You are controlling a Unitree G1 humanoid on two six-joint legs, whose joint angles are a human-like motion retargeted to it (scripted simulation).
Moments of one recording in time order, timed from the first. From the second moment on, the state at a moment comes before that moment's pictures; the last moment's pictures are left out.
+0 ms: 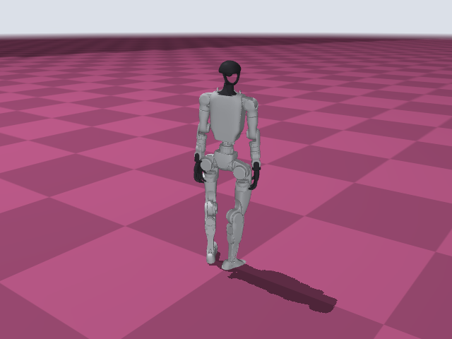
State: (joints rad) left arm 0.10 0.06 0.17 1.55 0.45 0.08 -0.12; right arm 0.01 -0.13 0.06 1.57 -0.34 -0.01 0.08; waist 0.04 -0.05 -0.04; left_leg 0.06 -0.07 0.39 0.04 -0.35 -0.05; right_leg 0.12 -0.11 -0.46 -0.02 0.05 0.02
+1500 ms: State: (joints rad) left arm 0.10 0.06 0.17 1.56 0.45 0.08 -0.12; right arm 0.01 -0.13 0.07 1.57 -0.35 -0.01 0.09; waist 0.03 -0.05 -0.04; left_leg 0.07 -0.07 0.39 0.04 -0.34 -0.04; right_leg 0.11 -0.11 -0.46 -0.02 0.06 0.02
